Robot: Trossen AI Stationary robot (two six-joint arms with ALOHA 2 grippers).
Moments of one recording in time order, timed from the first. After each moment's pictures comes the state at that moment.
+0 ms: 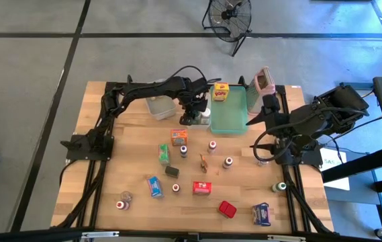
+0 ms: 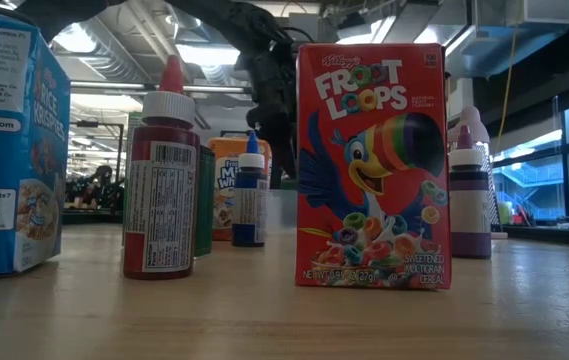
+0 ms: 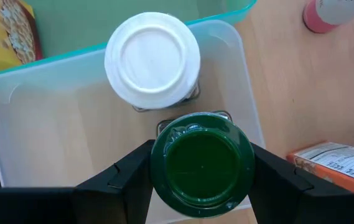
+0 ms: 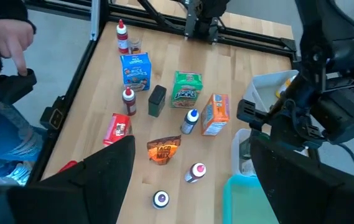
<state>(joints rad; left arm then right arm) 0.40 2.11 1.84 -0.96 0.15 0.60 0.48 1.53 2.33 -1.57 0.34 0.14</state>
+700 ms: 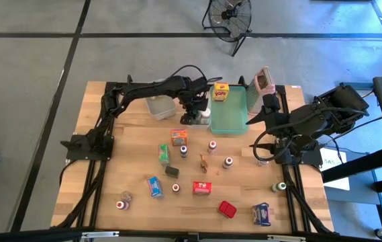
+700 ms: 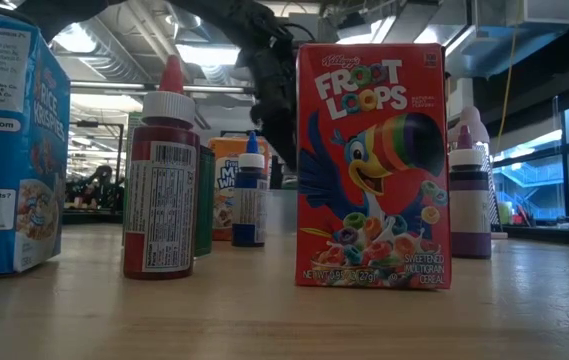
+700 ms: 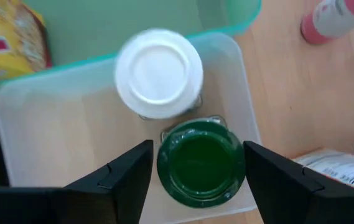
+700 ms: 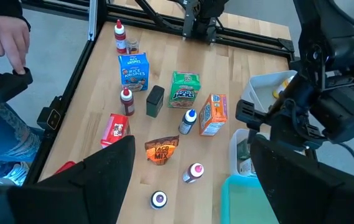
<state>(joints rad) 0.40 2.11 1.86 -0.97 0.15 0.58 0.48 1.53 2.33 -1.57 0.34 0.14</state>
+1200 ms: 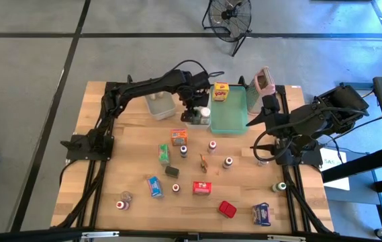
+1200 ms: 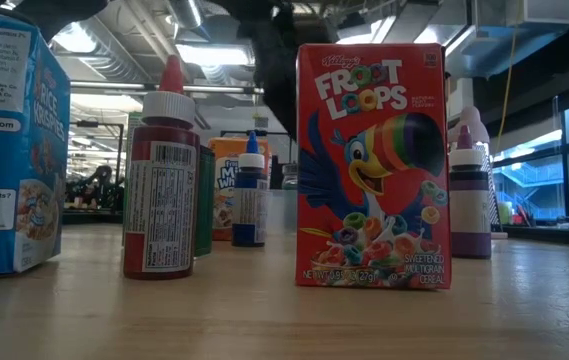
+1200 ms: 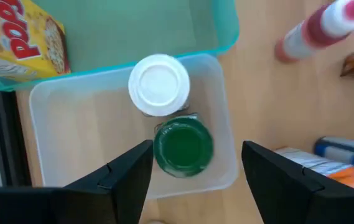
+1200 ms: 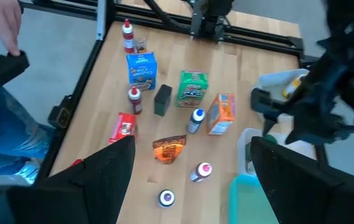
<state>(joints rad) 0.38 2.11 2.05 -1.16 0.15 0.50 0.48 1.53 2.33 -1.57 0.30 0.15</state>
